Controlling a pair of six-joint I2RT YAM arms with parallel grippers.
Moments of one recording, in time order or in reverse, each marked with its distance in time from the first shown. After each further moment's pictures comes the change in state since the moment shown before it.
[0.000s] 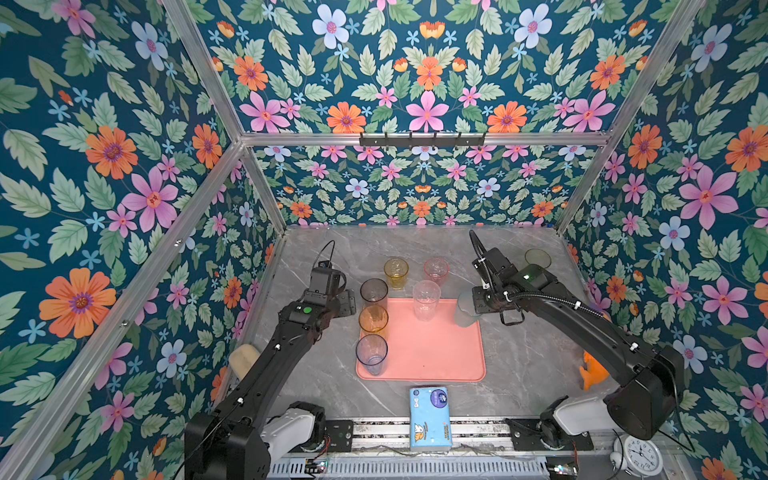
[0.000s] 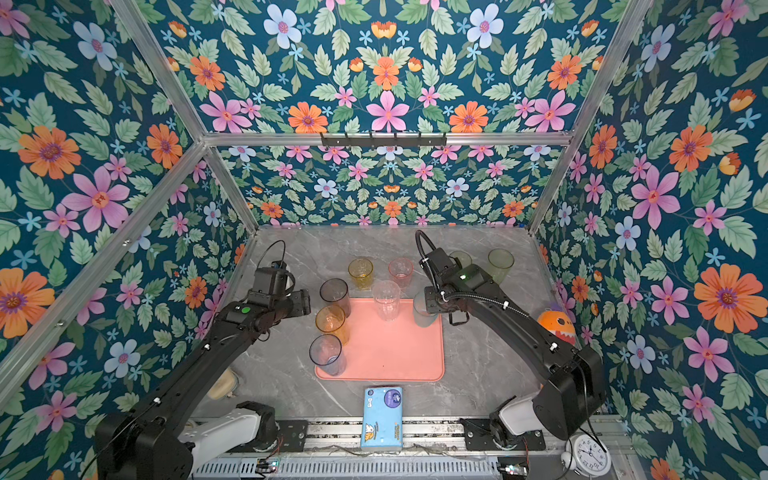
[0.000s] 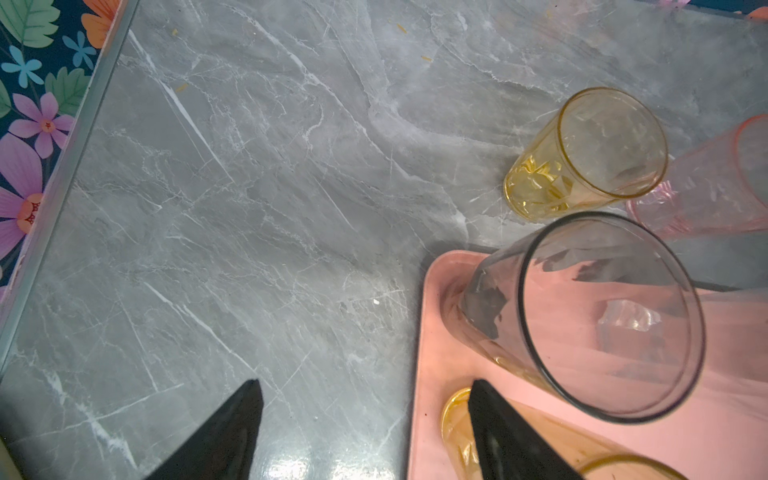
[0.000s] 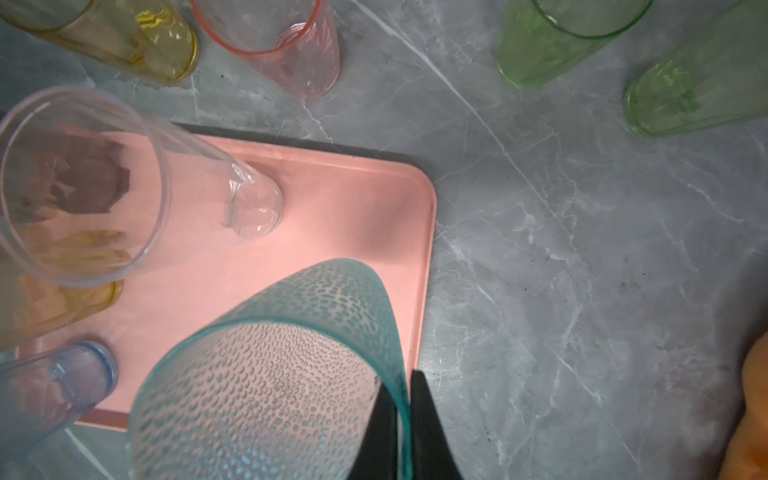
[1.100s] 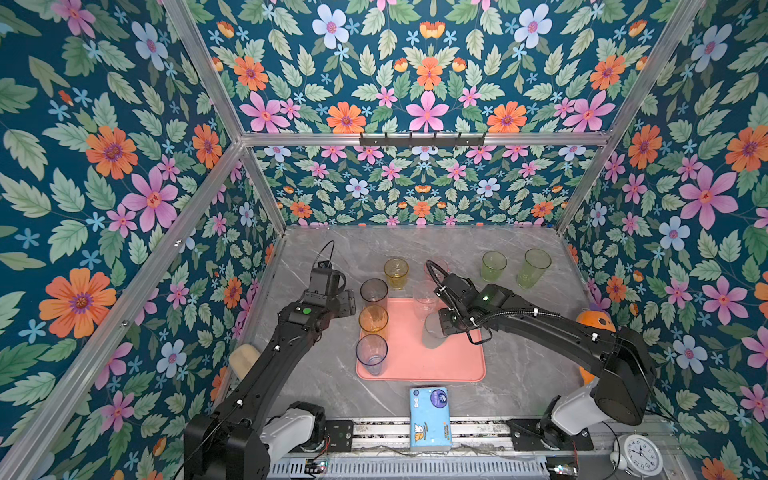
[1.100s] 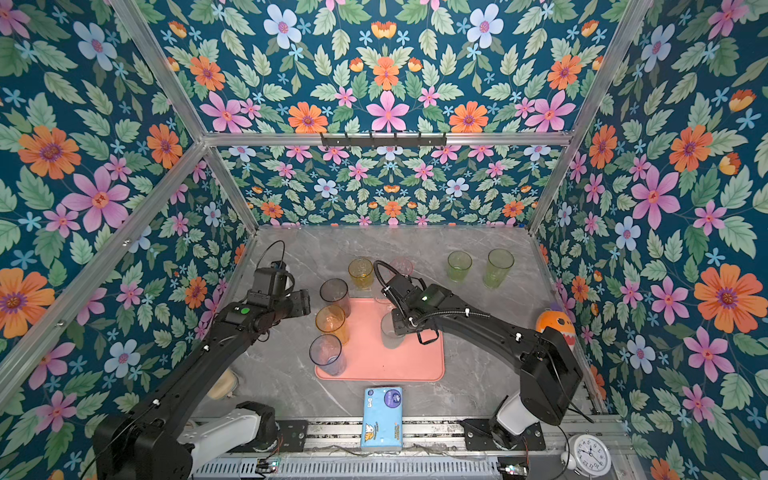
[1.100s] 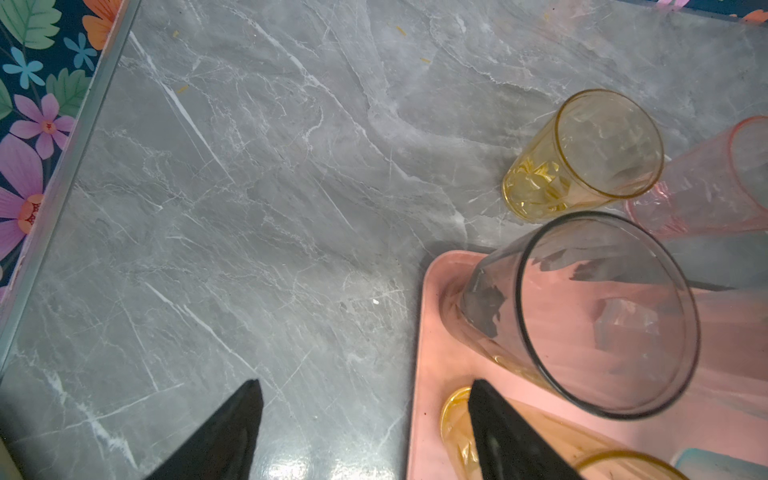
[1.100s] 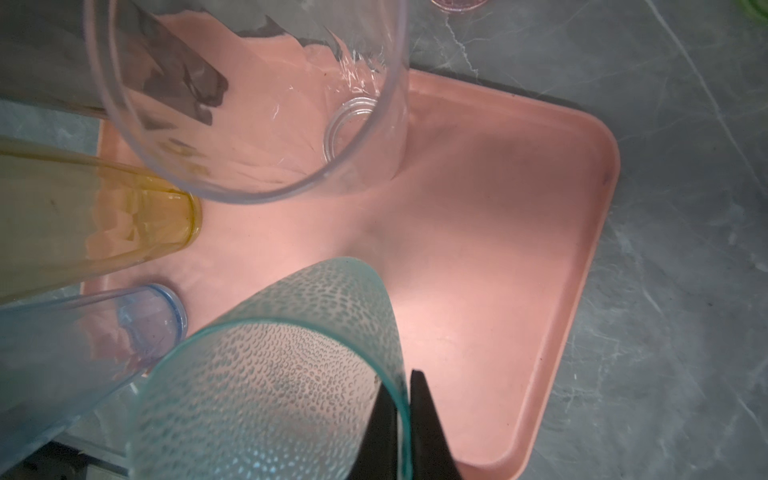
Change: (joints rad) left arm 0.000 -0.007 -0.002 0.000 0.001 0.000; right arm 0.244 0.141 -0.042 0.158 -0.034 0.146
